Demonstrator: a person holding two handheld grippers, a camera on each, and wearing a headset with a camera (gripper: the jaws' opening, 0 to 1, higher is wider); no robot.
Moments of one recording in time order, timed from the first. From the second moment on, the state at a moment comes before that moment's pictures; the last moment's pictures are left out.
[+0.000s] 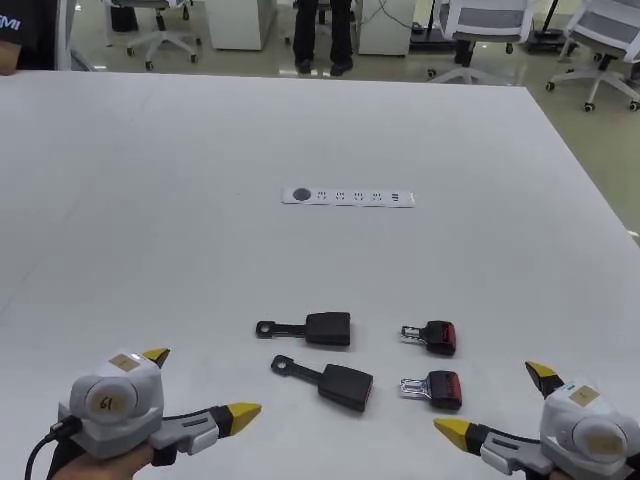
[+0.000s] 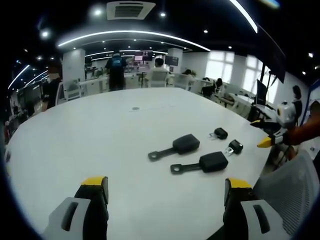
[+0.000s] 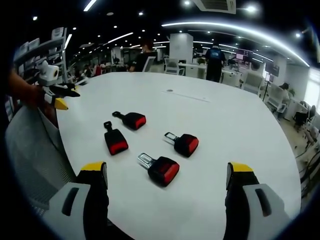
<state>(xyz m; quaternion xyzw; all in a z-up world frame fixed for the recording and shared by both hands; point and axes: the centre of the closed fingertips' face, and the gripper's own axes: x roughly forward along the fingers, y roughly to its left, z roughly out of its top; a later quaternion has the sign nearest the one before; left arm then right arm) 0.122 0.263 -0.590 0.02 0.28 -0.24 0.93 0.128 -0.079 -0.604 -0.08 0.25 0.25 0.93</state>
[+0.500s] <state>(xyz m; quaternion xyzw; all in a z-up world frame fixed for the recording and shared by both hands) 0.133 0.247 -0.599 0.02 0.29 -0.26 0.92 0.143 -0.075 -0.615 -0.08 0.27 0.26 0.92</state>
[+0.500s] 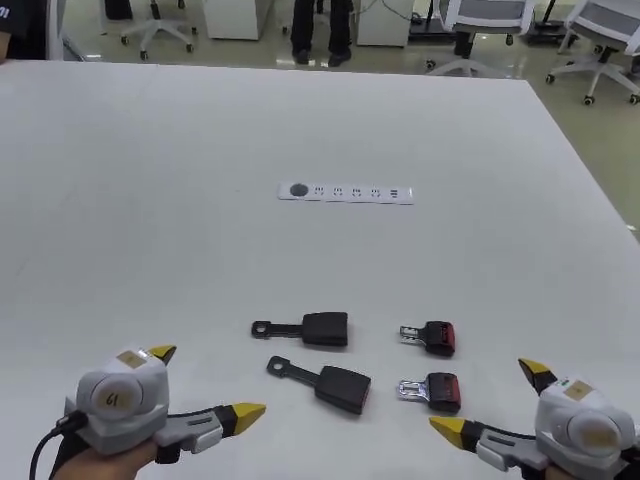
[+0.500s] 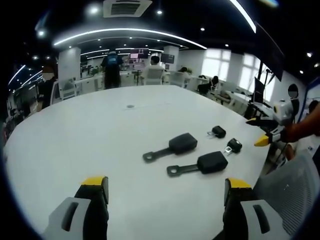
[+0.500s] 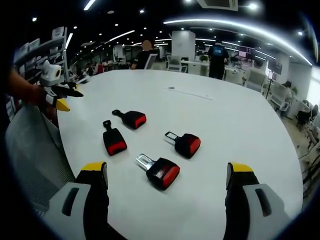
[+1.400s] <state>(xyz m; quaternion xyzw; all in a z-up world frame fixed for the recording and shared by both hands) 0.144 0.222 -0.608 0.03 0.31 -0.30 0.90 0.148 -0.064 -0.624 -0.09 0.29 0.30 0.90</state>
